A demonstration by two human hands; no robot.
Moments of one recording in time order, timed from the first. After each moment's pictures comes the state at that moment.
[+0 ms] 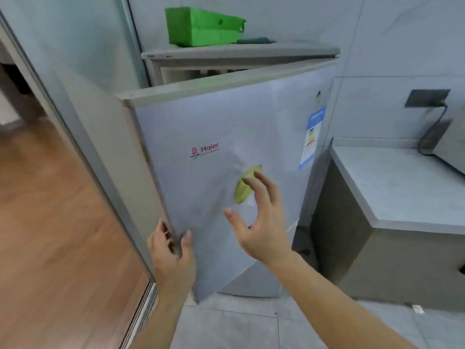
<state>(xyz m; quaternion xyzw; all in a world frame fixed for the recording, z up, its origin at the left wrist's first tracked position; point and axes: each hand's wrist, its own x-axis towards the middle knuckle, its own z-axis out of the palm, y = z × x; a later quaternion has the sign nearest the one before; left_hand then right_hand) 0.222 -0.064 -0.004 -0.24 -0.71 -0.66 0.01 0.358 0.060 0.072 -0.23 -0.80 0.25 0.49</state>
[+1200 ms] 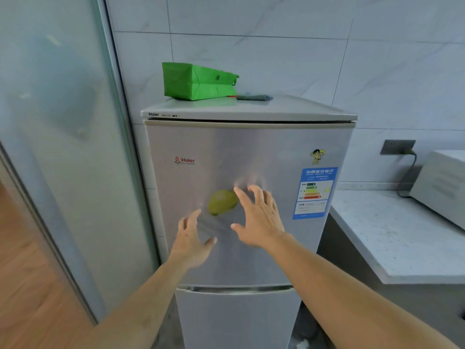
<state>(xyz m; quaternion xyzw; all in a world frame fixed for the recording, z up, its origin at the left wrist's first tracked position) 0.032 0.124 0.045 -0.47 -0.78 -0.39 -0.11 0.200 0.223 0.111 -0.38 -0.90 0.03 0.21</state>
